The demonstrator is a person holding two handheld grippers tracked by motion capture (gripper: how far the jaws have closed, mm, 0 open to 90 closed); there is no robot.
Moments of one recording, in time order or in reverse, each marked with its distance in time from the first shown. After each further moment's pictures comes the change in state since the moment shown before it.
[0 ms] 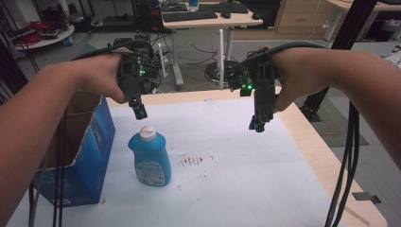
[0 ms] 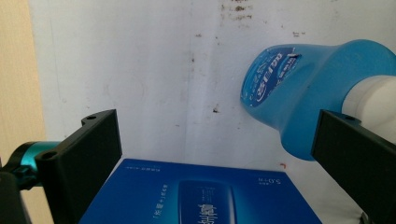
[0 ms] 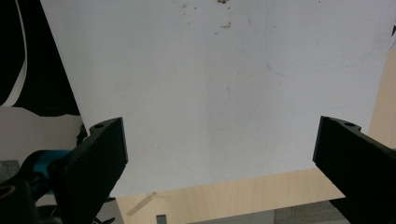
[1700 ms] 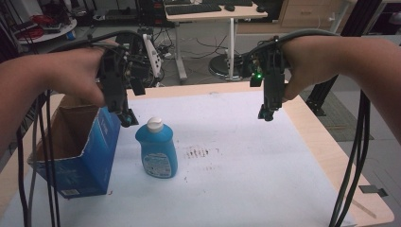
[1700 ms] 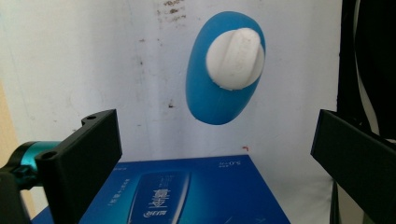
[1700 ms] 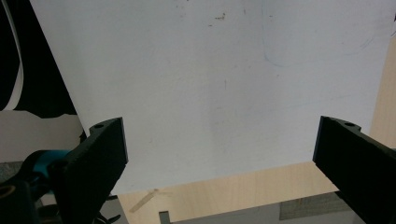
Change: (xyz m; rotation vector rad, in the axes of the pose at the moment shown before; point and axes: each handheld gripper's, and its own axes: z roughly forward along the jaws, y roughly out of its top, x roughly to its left) left arm -0.063 -0.029 -0.027 -0.071 -0.041 0.161; right arm -0.008 -0.002 0.004 0.014 0.002 0.038
